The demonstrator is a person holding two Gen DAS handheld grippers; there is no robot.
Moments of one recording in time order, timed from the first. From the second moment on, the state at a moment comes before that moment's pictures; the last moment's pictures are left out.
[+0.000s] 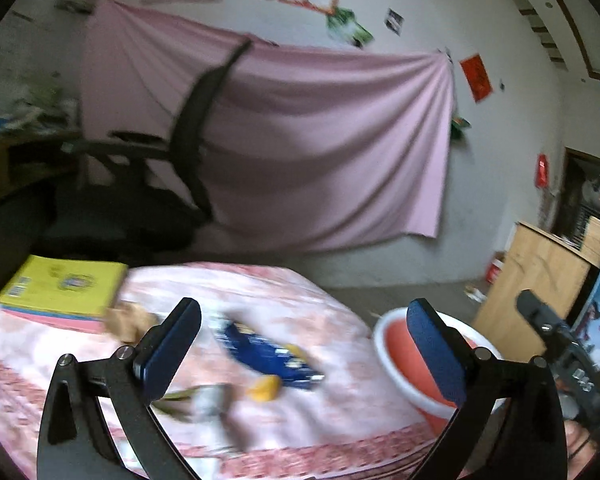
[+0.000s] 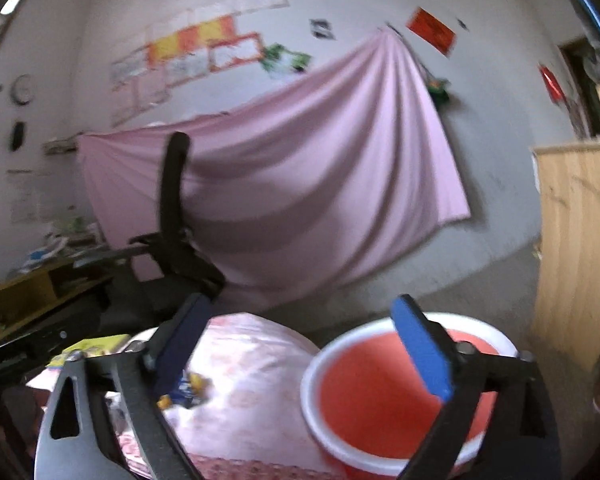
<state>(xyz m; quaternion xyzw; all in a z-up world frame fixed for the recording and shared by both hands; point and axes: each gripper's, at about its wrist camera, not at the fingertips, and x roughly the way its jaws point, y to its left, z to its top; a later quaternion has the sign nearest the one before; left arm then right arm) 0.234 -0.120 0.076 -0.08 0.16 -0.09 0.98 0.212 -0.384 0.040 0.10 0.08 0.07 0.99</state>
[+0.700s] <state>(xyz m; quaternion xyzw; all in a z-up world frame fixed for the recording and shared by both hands) 0.141 -0.025 0.044 -0.04 0.13 0.01 0.99 0.183 -0.274 0.038 -0.01 0.04 0.19 0.98</state>
